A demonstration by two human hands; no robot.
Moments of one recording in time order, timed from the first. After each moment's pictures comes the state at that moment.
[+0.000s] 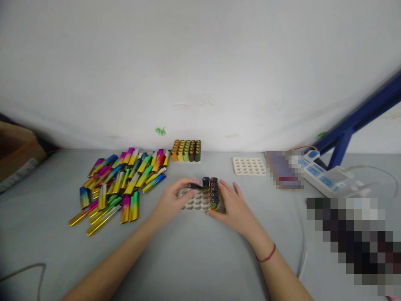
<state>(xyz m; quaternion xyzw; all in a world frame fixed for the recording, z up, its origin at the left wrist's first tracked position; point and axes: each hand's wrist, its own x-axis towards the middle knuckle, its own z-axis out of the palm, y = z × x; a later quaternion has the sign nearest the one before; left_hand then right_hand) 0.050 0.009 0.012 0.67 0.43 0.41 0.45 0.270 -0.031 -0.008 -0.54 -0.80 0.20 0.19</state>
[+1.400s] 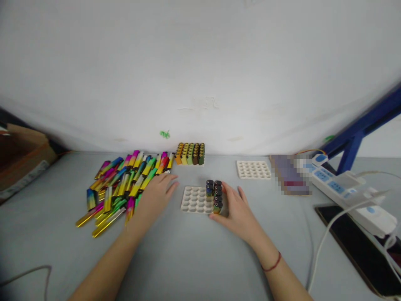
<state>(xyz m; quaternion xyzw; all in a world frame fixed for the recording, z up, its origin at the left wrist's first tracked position) 0.005 0.024 0.024 0.78 0.58 0.22 0.09 0.269 -0.032 -0.020 -0.55 -0.77 0.19 0.24</state>
